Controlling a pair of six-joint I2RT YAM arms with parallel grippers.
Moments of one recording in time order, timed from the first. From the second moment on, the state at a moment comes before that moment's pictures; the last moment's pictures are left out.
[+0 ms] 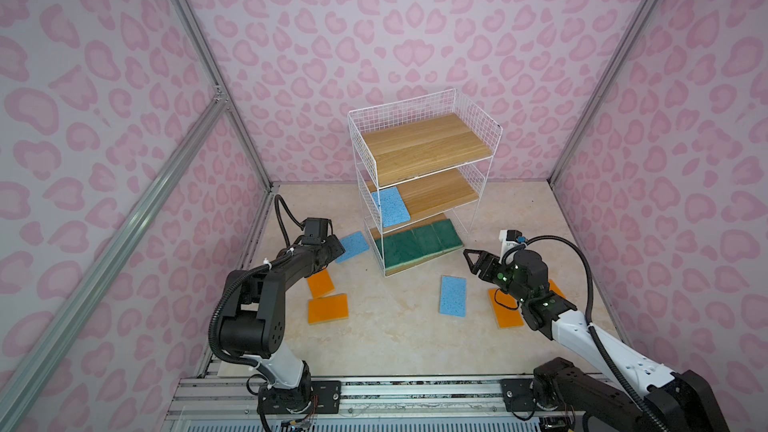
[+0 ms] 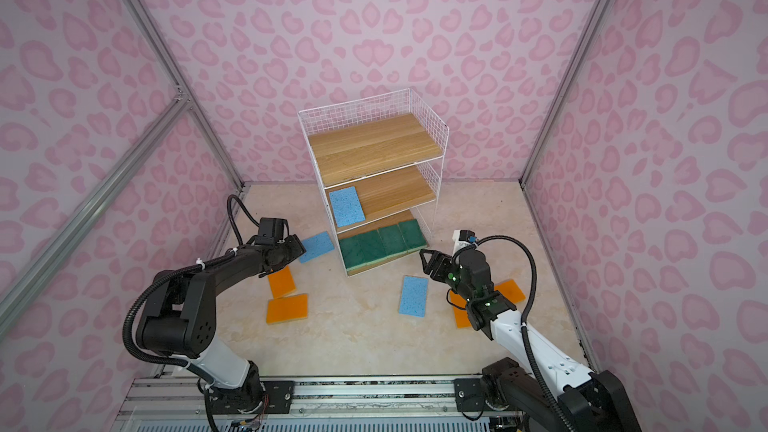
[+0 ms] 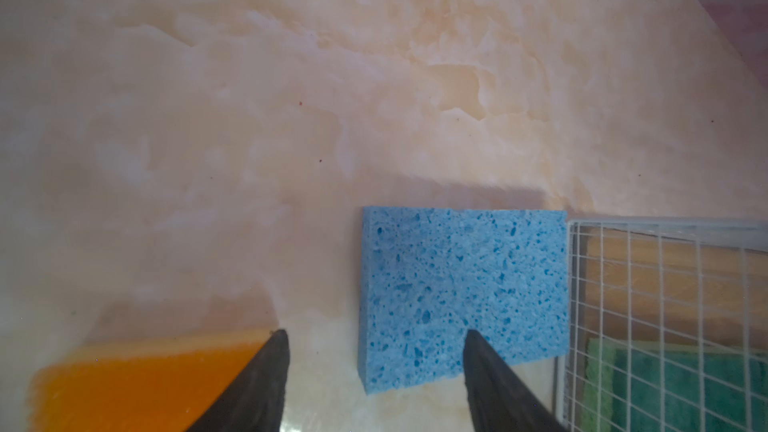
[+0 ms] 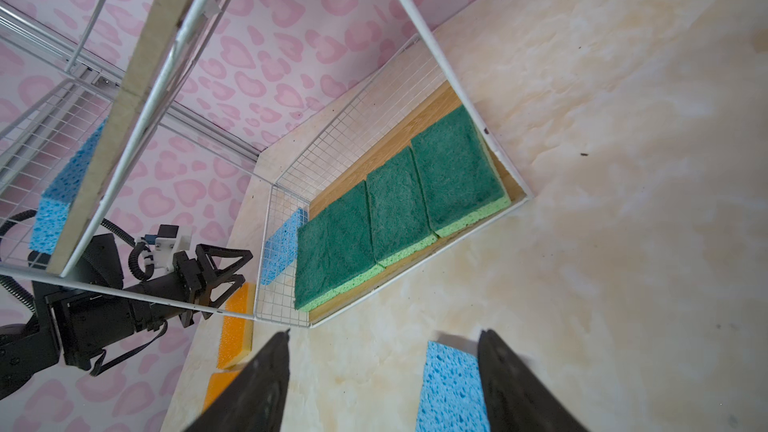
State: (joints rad) left arm -0.11 1.67 0.90 -0.18 -0.03 -0.68; right arm 0.37 1.01 0.45 0.18 -0.15 0.74
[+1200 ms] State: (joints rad) left arm -0.12 1.71 0.94 -0.12 0.01 -0.68; right arm 0.36 1.02 0.45 0.19 -0.16 0.75
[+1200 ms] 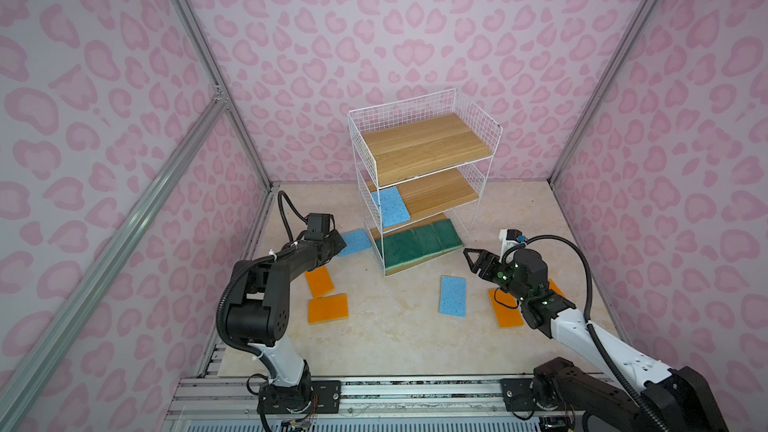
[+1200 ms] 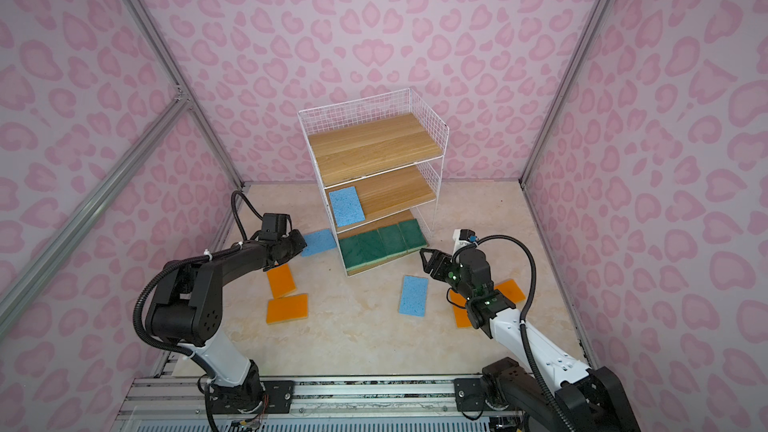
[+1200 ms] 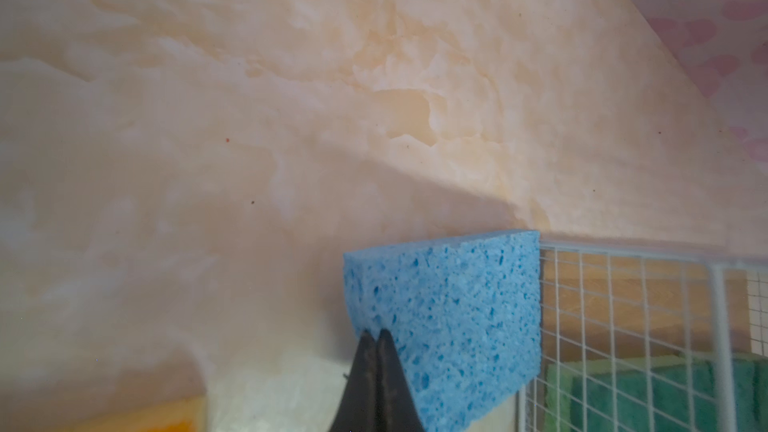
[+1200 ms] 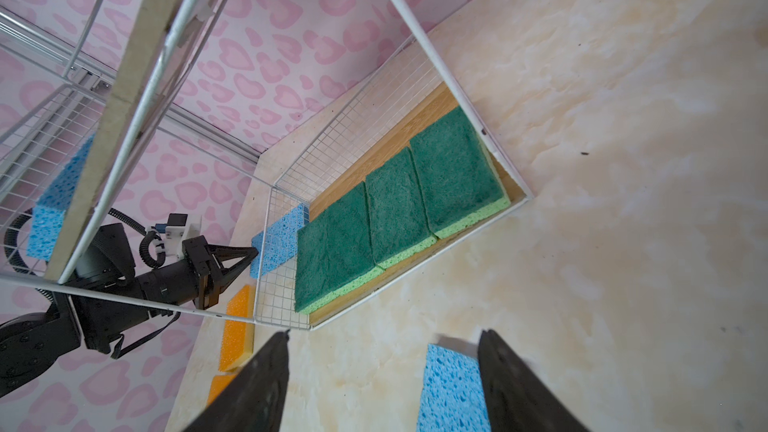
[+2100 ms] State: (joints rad) left arm -0.23 1.09 0.57 -0.26 0.13 -0.65; right arm 0.43 0.97 0.49 0.05 -0.27 0.73
